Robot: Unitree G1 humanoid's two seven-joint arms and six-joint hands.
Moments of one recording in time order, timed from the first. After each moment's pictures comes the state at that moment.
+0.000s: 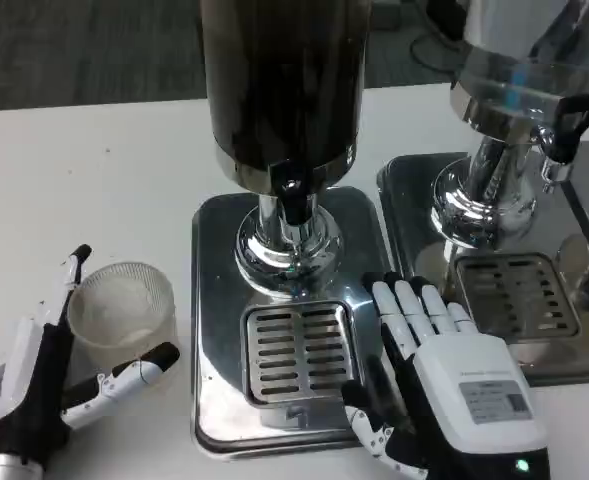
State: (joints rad) left arm -0.04 0.44 -0.07 0.84 0.52 -0.71 0.49; right arm 0.34 -0.25 0.49 -0.24 -1.13 0.14 -0.27
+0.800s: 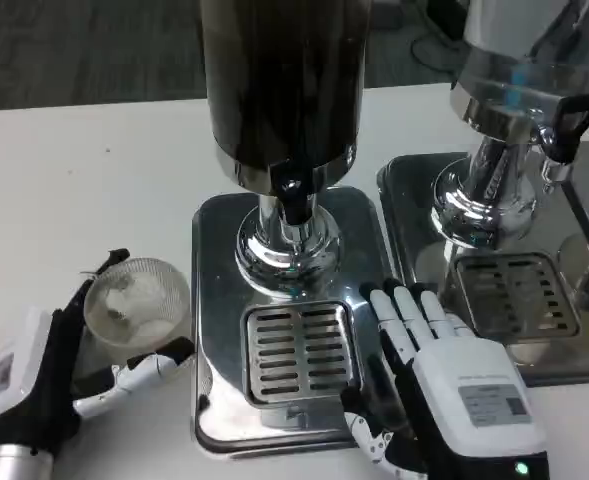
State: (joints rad) left arm -0.09 0.44 -0.11 0.90 0.51 -0.80 0.56; right arm 0.35 -0.25 0.49 -0.24 -1.13 0.15 -0.26
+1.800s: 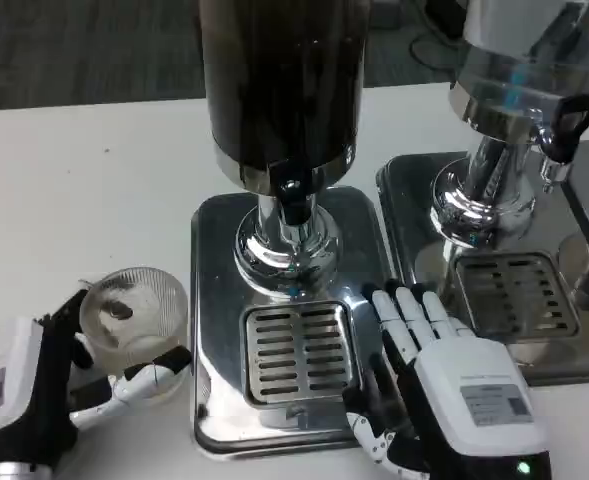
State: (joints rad) left arm -0.05 0.44 -0.14 0.88 0.60 -0.79 0.76; right arm 0.35 -0.25 0.48 -0.24 -1.13 0.15 -0.25
